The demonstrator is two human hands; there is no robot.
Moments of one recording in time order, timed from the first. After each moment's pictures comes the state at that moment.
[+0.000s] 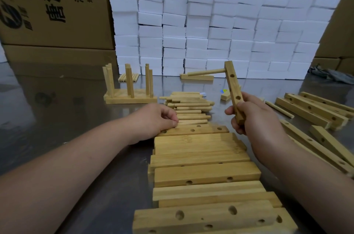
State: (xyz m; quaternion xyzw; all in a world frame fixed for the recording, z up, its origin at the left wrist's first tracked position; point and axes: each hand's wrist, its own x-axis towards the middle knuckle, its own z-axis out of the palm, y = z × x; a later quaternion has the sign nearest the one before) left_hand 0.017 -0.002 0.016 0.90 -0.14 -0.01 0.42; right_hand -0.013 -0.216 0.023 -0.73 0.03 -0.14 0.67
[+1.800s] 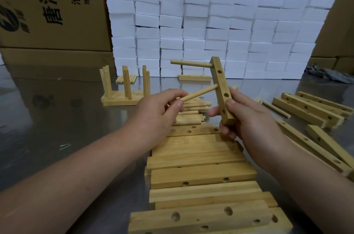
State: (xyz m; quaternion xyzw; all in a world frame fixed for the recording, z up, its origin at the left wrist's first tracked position) left_hand -0.027 -0.024 0.034 0.85 -0.22 0.20 0.43; right_hand -0.049 -0.208 0.037 -0.72 -0.13 -0.09 0.67
